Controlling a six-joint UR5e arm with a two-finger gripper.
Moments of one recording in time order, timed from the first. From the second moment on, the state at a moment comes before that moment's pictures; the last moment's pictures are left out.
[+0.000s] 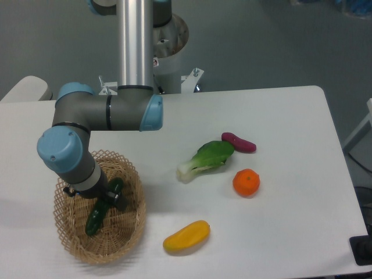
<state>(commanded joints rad) 2.08 -2.10 -1.39 -1.08 1.70 0.53</state>
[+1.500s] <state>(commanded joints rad) 2.61 -2.03 -1.27 -1.15 1.62 1.74</state>
